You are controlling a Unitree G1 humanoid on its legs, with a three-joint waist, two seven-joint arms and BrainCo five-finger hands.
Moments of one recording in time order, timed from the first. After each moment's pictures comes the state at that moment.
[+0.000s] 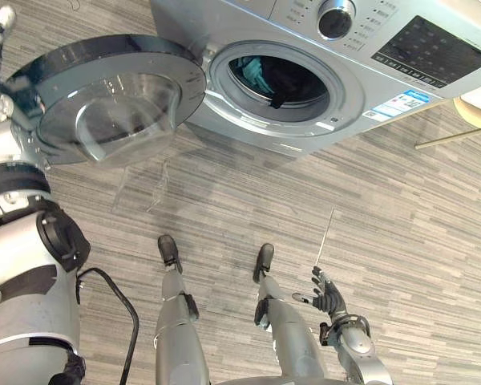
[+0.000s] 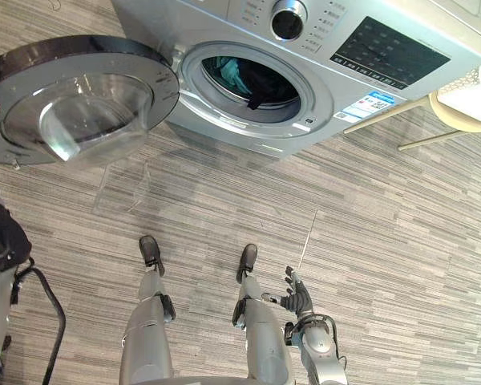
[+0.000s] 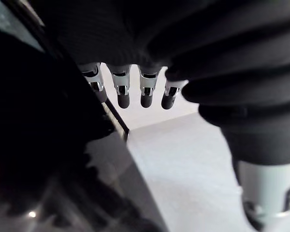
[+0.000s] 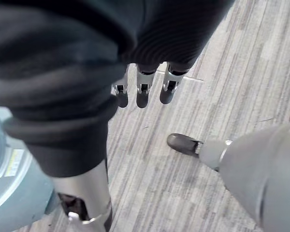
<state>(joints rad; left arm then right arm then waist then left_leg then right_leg) -1.09 0.72 0.56 0.95 0.09 0.02 0.06 0.17 -0.09 0.09 0.39 0.08 -0.11 -0.01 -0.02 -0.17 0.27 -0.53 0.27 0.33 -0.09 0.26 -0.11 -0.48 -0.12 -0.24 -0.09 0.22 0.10</state>
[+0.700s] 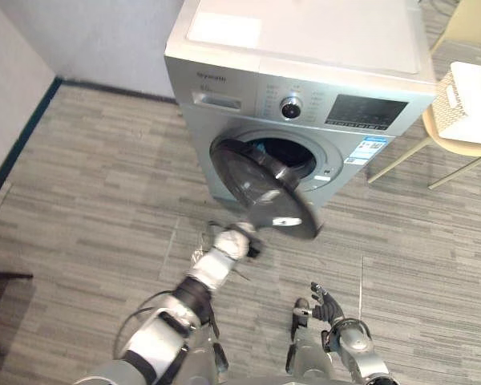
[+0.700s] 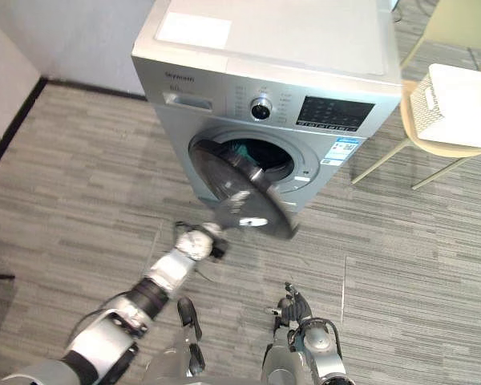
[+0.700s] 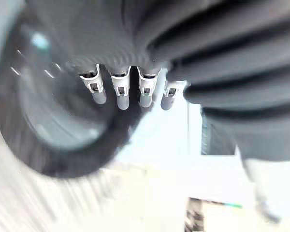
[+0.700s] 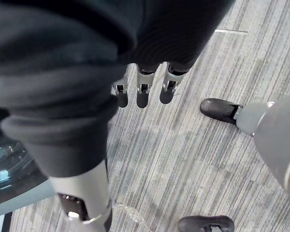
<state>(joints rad) -0.57 -0.02 -0.62 0.49 -0.10 -0.01 0.02 0.04 -0.09 0.07 0.75 -0.03 -0.08 0.04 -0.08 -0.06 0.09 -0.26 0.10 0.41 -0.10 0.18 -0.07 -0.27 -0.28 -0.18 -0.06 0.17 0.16</state>
